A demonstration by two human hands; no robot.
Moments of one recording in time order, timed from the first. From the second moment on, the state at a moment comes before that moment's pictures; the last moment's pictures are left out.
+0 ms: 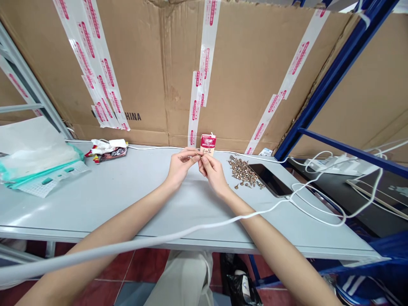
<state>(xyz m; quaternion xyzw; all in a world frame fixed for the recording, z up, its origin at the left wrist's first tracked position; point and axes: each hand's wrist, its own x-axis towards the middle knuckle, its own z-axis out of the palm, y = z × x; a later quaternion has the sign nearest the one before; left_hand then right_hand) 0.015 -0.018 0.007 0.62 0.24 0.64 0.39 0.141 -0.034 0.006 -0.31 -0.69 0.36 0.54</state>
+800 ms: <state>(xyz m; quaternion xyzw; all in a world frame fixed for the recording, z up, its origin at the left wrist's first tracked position) 0.014 -0.015 0.004 0.62 0.28 0.63 0.37 0.142 -0.029 0.001 -0.31 -0.70 0.37 0.53</state>
